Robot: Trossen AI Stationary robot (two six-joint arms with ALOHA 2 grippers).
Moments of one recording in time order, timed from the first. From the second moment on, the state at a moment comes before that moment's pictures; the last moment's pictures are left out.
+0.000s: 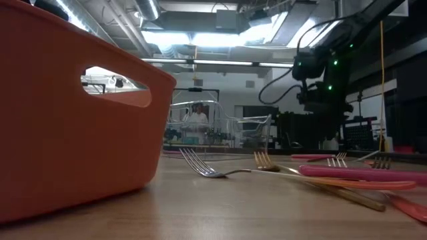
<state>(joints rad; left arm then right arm) -0.07 0.02 0.01 0.06 -0.32 0.14 -0.69 1.43 0.80 -0.69 0.14 0.10</state>
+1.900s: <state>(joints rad) -0.07 0.02 0.01 0.06 -0.32 0.14 -0.69 1.60 0.80 -0.70 0.09 -0.01</state>
